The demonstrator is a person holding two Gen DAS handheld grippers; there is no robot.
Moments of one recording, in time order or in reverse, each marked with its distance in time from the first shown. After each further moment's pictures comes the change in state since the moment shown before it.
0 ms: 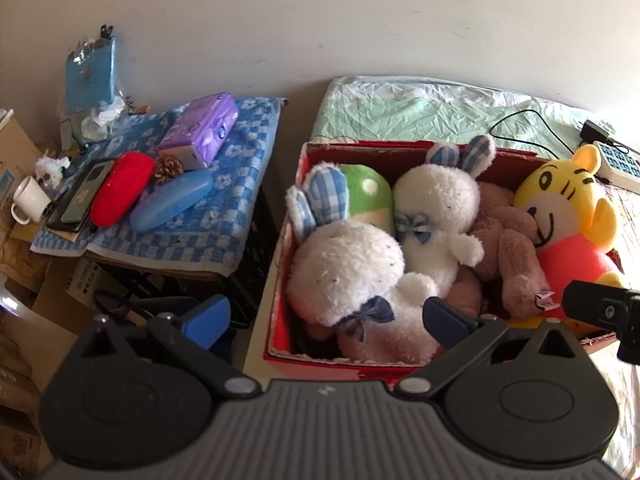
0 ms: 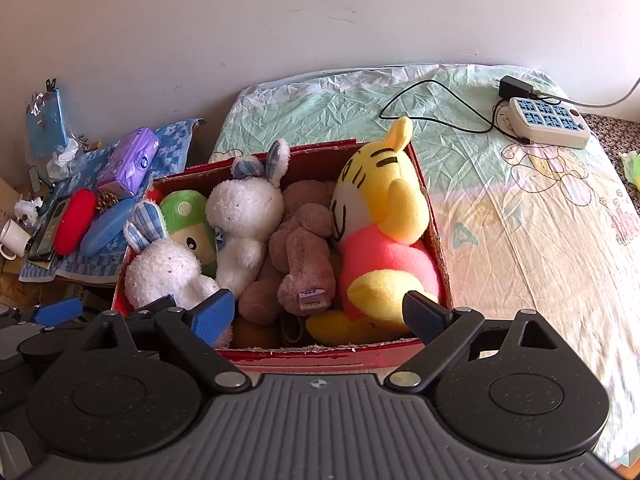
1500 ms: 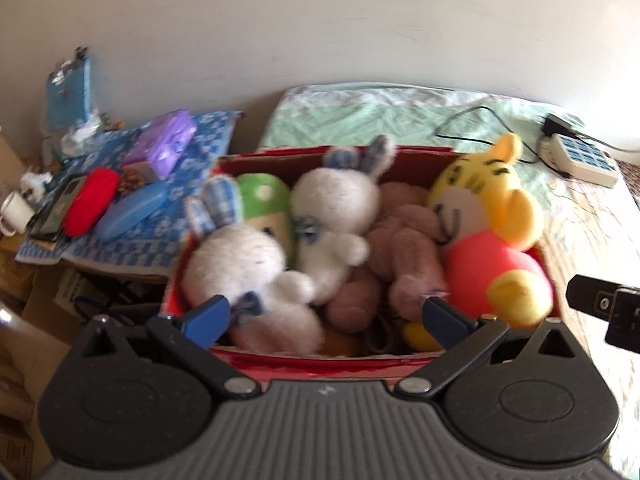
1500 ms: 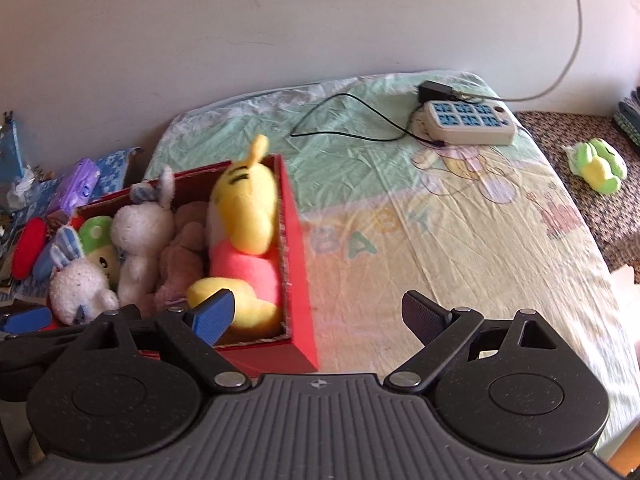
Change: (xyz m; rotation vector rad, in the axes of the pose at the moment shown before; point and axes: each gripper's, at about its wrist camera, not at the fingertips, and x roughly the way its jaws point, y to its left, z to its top) left arm -0.020 -0.079 -0.004 0.022 -0.026 -0.018; right arm -0.020 -0.083 -0.004 0.046 -0.070 -0.086
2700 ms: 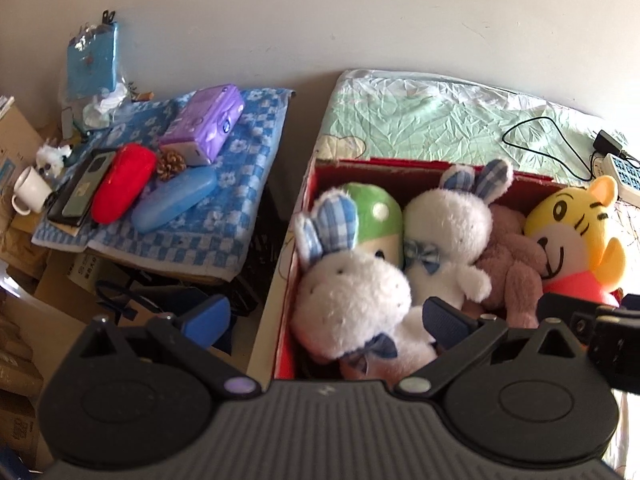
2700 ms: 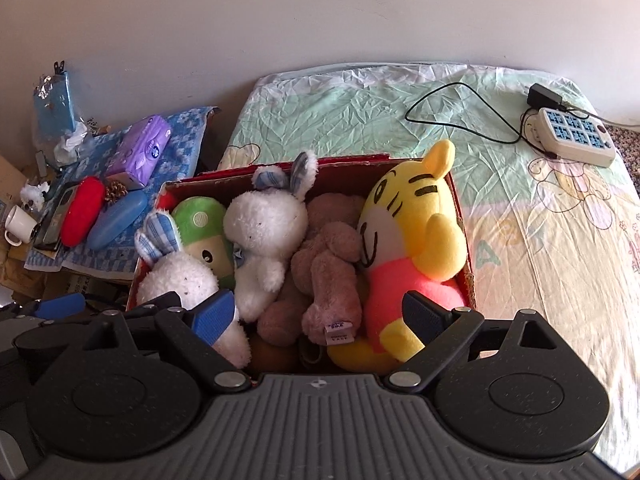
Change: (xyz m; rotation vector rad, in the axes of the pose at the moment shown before) left arm 0.031 0.081 0.040 -0.050 0.095 0.026; right arm 0.033 0.101 0.031 -0.079 0.142 0.116
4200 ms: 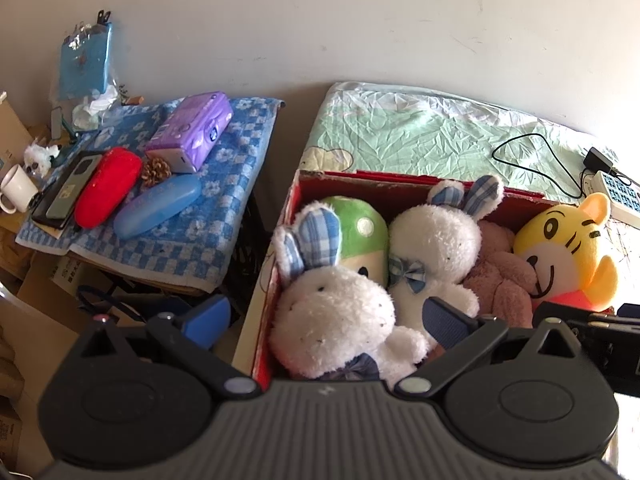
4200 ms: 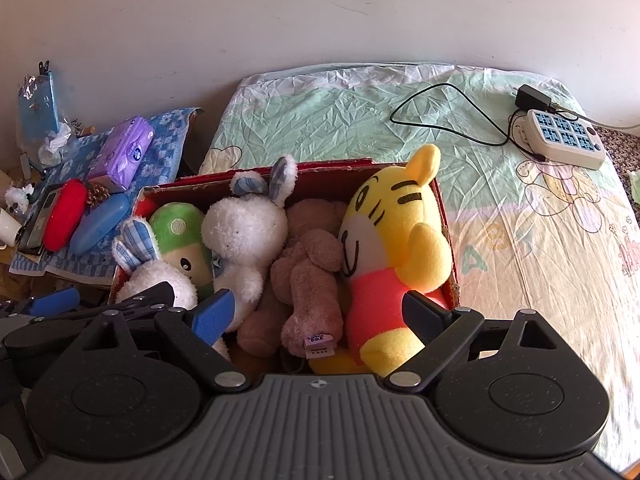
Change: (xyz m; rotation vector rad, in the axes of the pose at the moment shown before) left arm 0.005 -0.001 0.000 -0.030 -0.046 -0.047; right arm 0.005 -0.003 0.003 -0.016 -0.015 -0.050
